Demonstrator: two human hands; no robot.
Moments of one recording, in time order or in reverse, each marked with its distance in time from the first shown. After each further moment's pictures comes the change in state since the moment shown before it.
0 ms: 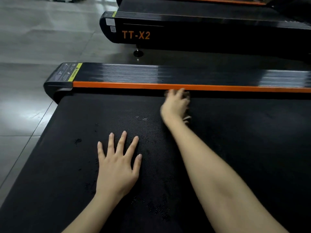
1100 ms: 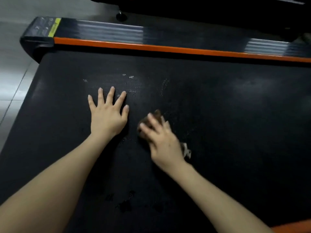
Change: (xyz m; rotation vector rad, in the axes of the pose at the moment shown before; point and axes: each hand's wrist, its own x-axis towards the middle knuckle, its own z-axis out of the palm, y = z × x) left_hand 0.000 0.003 -0.003 -0.021 -0.028 -0.012; right_hand -0.249 0.101 -0.067 0.071 -0.220 -0.593
